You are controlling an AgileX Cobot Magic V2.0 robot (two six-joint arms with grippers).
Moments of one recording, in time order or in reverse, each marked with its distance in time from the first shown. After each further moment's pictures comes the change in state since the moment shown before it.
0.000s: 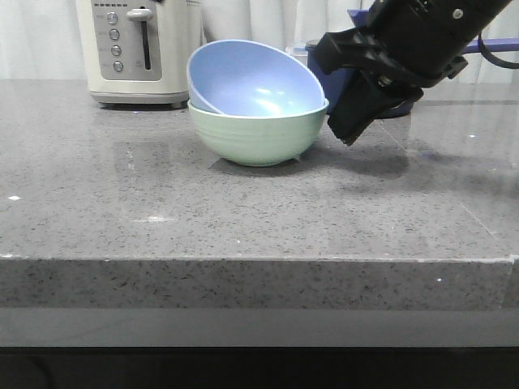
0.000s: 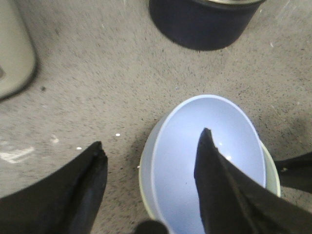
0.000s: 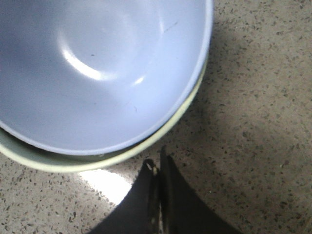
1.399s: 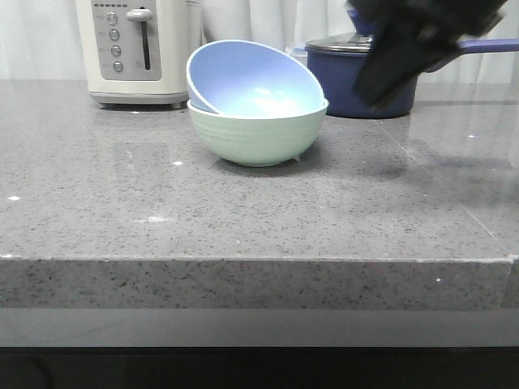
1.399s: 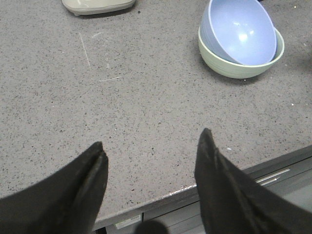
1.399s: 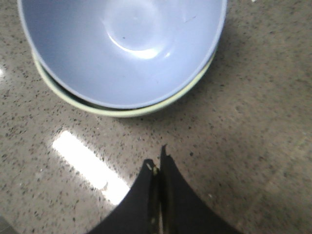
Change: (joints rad) left arm 0.075 -0.984 0.666 0.184 0.207 -0.143; right arm 0.000 -0.190 0.000 -0.129 0.170 0.059
